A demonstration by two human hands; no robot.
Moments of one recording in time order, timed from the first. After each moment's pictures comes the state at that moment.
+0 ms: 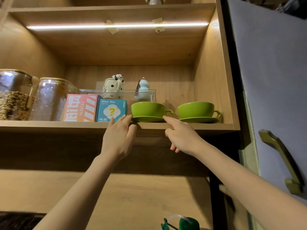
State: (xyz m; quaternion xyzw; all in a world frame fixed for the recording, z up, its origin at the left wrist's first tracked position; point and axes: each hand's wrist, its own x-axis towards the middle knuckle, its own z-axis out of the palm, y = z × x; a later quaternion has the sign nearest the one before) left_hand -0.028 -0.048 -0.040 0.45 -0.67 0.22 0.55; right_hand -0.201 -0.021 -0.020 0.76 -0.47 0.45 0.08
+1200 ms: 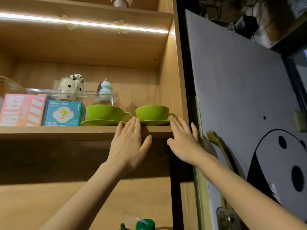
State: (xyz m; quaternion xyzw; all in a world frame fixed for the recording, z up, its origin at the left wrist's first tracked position) left_hand -0.150 -0.042 -0.047 0.40 -0.74 0.30 0.45; right_hand -0.316 -0.007 -0.037 0.68 -0.57 0.40 0.24
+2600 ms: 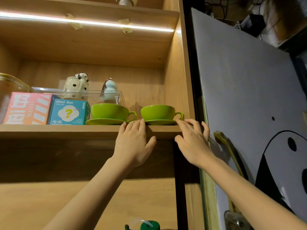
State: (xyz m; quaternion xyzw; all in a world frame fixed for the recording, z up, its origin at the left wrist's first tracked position) left_hand -0.149 -0.042 -0.038 0.43 -0.73 0.30 0.43; right_hand -0.316 -0.008 -0.041 0.65 -0.54 0.45 0.29
